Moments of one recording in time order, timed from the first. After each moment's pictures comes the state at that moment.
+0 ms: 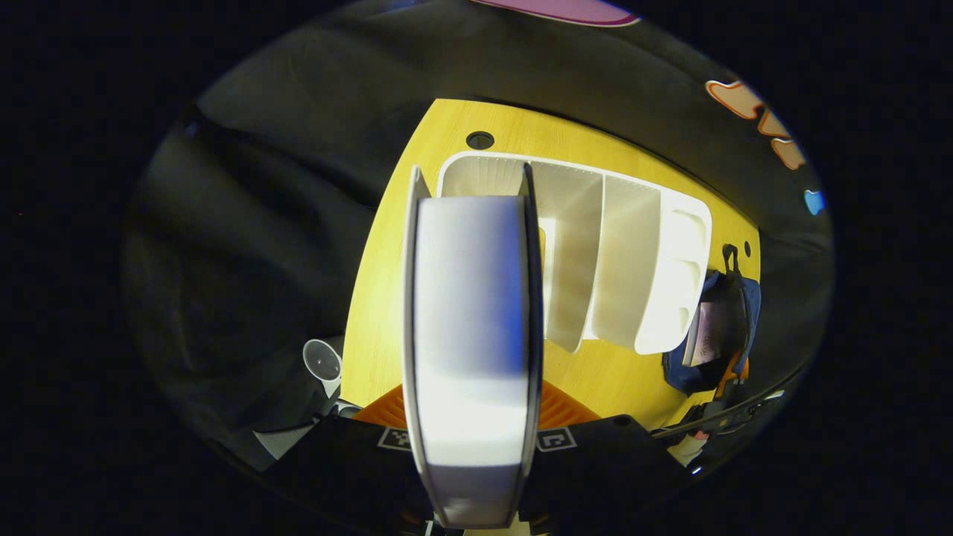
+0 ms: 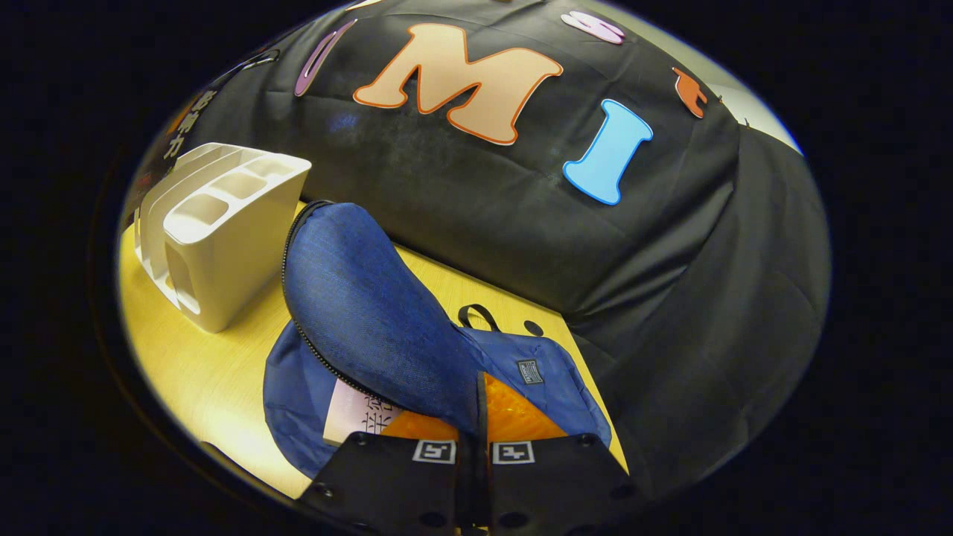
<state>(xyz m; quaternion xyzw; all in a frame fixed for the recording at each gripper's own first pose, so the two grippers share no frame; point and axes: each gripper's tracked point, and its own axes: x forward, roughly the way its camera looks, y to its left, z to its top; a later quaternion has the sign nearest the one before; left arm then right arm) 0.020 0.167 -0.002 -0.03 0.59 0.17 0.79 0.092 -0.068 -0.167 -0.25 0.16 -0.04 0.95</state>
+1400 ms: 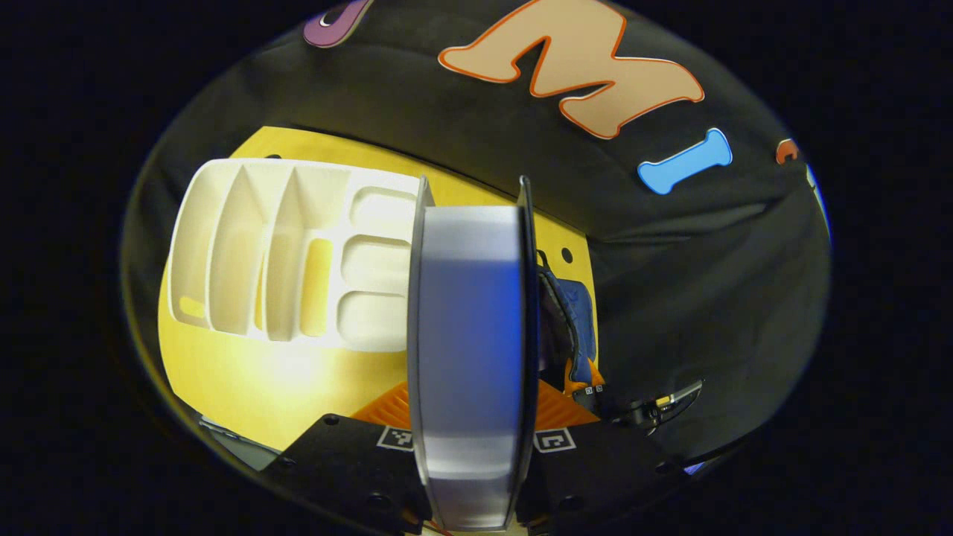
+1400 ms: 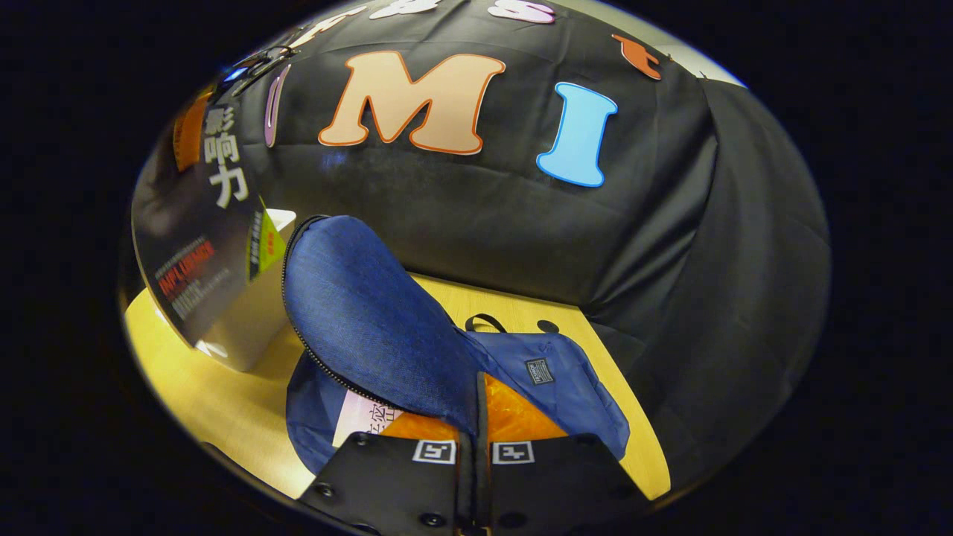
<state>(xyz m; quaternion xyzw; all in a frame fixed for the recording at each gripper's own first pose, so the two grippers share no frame) 0.056 -0.139 -0.048 -0.18 0.47 -0.09 0.86 0.093 -0.089 -0.151 -0.13 0.16 0.01 0.98</state>
